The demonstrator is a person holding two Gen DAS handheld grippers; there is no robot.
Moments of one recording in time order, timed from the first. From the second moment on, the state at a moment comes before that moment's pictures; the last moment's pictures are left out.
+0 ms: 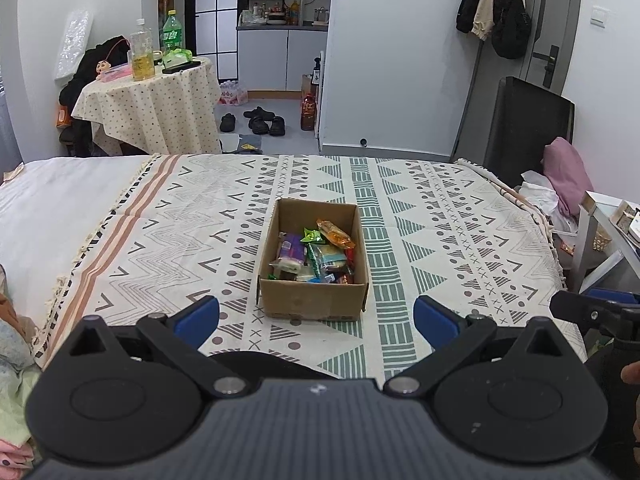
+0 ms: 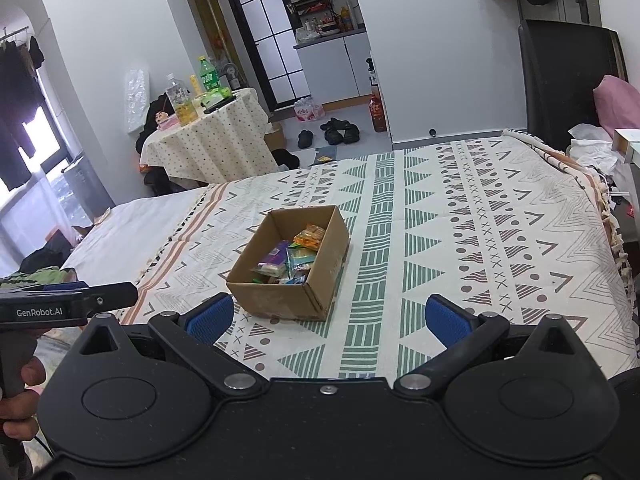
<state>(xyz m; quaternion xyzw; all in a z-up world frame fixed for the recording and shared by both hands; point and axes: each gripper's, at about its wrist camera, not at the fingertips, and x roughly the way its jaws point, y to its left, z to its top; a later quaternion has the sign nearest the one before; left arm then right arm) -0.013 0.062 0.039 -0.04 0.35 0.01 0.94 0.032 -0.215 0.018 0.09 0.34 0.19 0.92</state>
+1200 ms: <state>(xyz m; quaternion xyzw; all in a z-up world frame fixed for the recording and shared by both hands) -0.013 0.063 0.036 -0.04 0.36 0.01 0.93 0.033 -0.212 0.022 0.07 0.34 0.19 0.92</state>
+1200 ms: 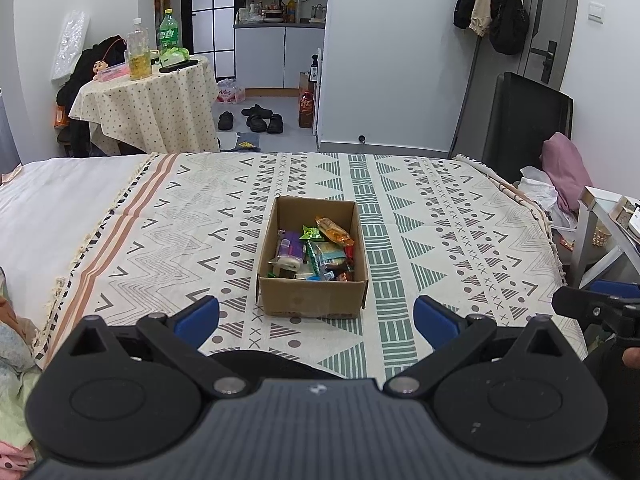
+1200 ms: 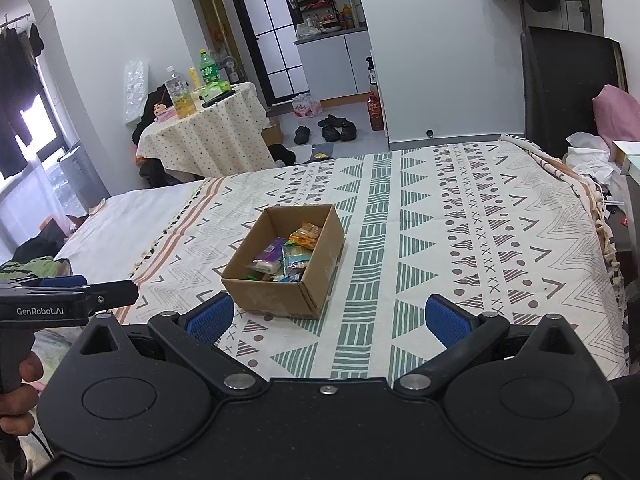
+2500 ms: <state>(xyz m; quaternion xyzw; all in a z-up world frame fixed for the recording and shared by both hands) -0.014 0.059 0.034 -0.04 0.36 0.01 0.93 0.031 -0.213 0.022 0.07 0.34 0.19 0.92</state>
